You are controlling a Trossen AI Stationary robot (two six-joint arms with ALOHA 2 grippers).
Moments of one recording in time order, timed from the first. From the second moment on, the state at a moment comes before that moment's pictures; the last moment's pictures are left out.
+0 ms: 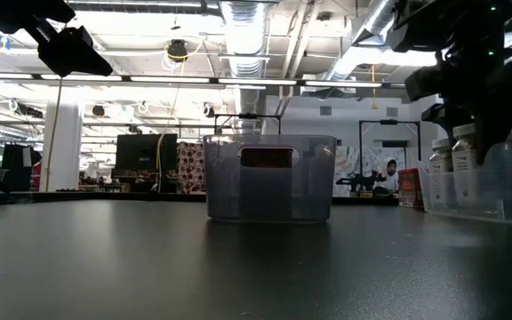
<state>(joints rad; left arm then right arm) -0.59 0.88 0.61 -0.26 -0.48 -0.53 -0.02 1.20 0.79 -1.04 0.01 0.05</state>
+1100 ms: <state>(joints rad) -0.59 0.88 0.61 -0.27 -0.48 -0.53 -0.02 1.20 0.77 -1.03 0.00 0.06</state>
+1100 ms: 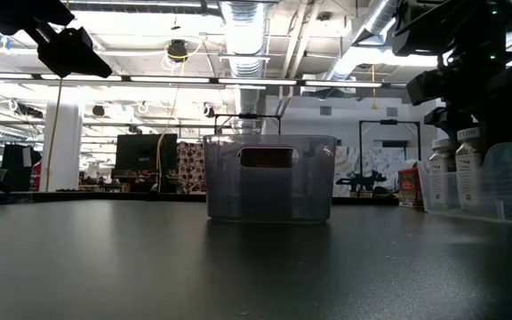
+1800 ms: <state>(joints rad) -0.59 0.88 0.61 -0.28 -0.48 -0.53 -0.02 1.20 0.77 -1.04 0.00 0.06</state>
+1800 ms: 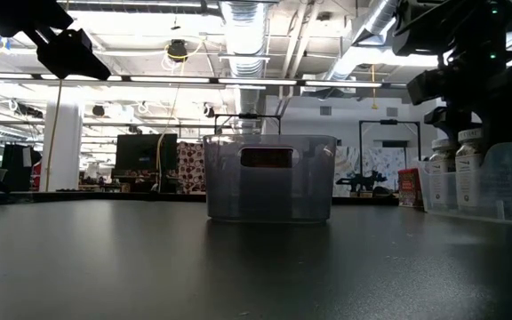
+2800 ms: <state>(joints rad) -0.58 0.88 0.61 -0.20 -0.50 -0.60 -0.02 0.95 1.06 -1.18 0.04 0.15</state>
